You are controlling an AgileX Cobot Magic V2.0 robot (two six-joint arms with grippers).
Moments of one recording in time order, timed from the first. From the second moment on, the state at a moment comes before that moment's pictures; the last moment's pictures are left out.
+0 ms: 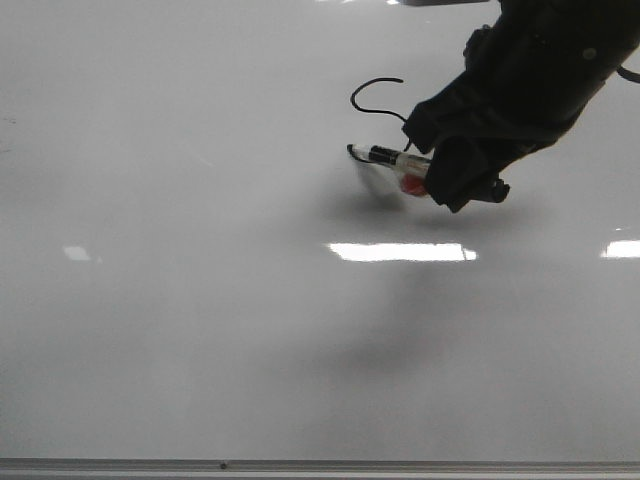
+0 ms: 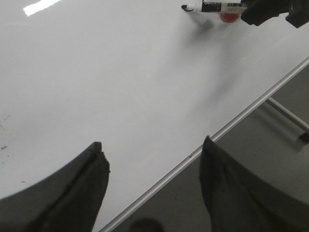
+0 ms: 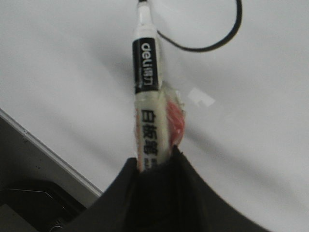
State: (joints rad) left arm -0.39 0.75 -0.80 -0.25 0.77 0.44; right arm 0.43 1.52 -1.02 0.12 0.47 -0.23
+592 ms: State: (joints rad) left arm -0.40 0.76 -0.80 -0.29 0.74 0.57; right arm 0.50 1.33 -1.06 0.12 0.68 -0.36
